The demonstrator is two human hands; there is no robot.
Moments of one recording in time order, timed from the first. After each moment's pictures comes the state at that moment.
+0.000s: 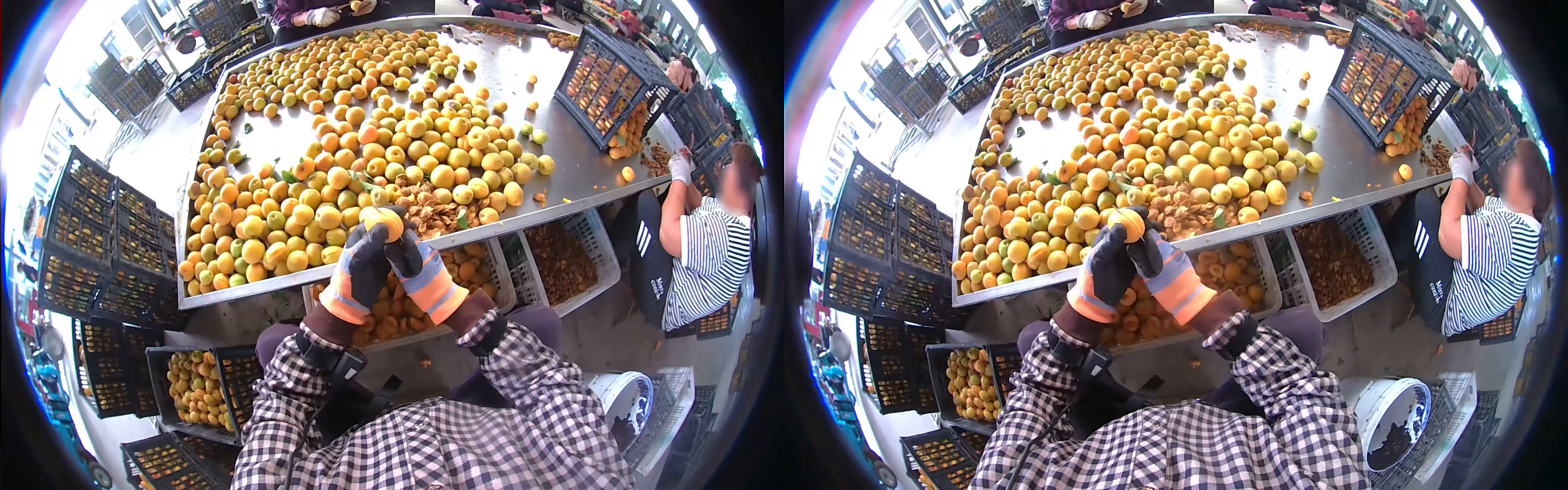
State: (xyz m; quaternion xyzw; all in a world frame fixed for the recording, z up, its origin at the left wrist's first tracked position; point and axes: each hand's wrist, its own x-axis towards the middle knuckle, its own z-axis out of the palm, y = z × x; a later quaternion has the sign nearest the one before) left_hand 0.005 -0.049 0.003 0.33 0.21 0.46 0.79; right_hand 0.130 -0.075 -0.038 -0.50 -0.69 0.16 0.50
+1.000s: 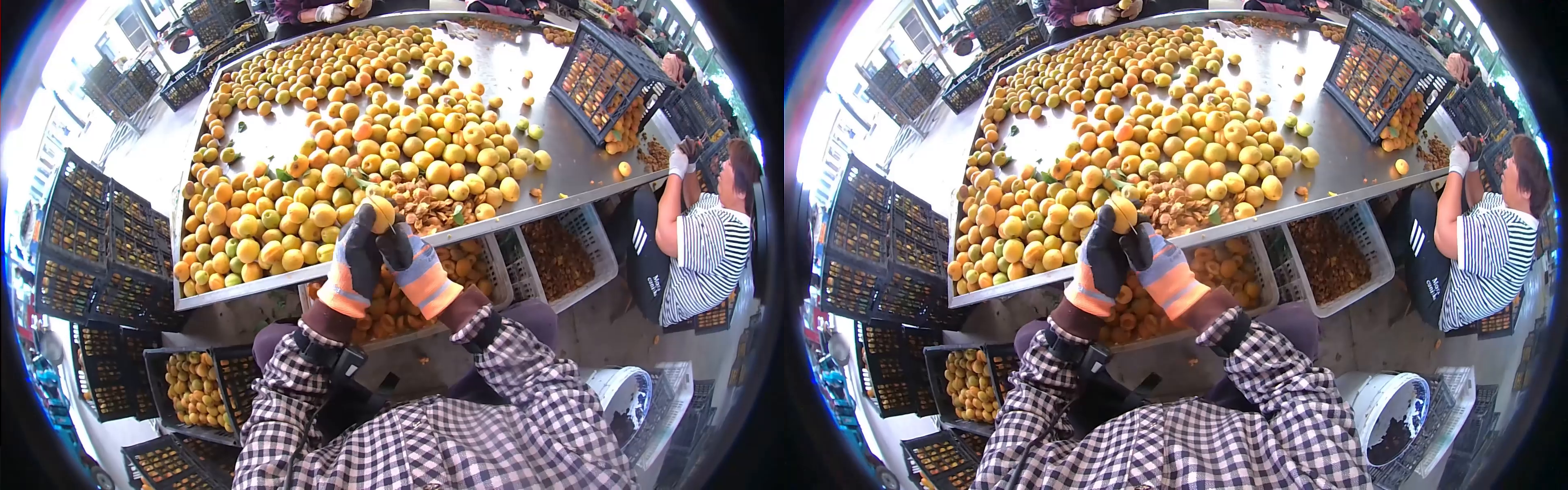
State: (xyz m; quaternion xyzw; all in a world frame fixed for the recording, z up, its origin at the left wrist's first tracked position) left_hand 0.011 -0.036 -0.004 0.31 0.26 0.47 0.79; right_hand 0.127 -0.072 -0.036 -0.59 -0.65 0.24 0.41
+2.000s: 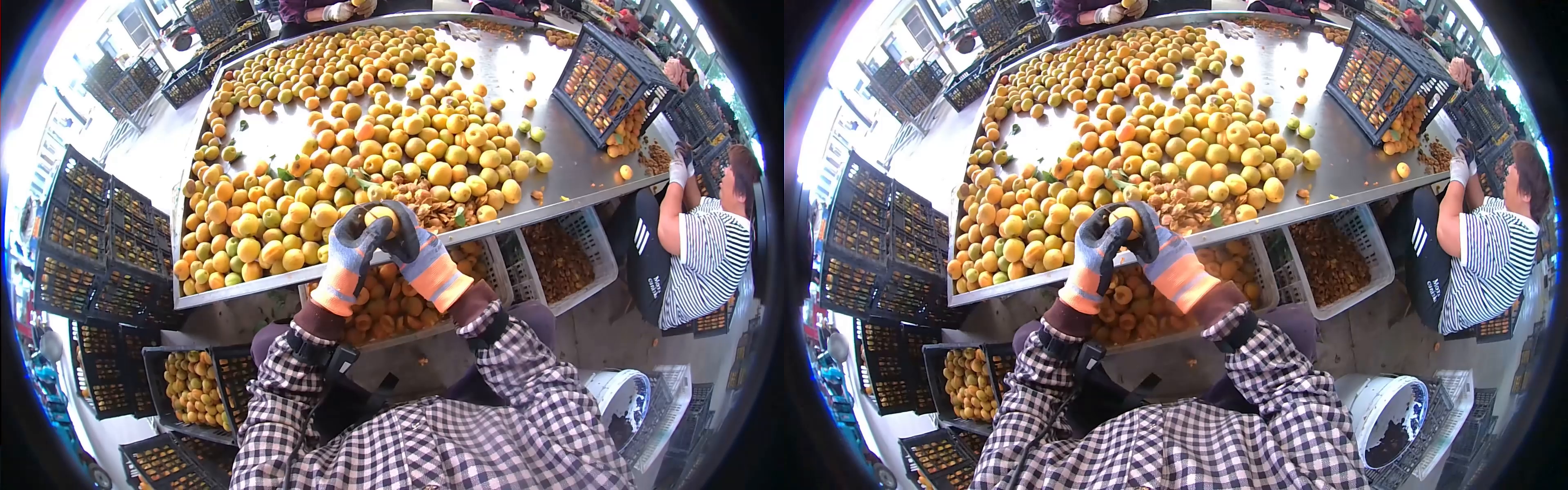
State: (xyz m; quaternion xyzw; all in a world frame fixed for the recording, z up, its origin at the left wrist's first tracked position) left_hand 0.001 -0.029 -0.006 0.51 0.34 0.48 0.62; right_hand 0.144 -0.060 -0.036 -0.54 -0.71 0.20 0.39
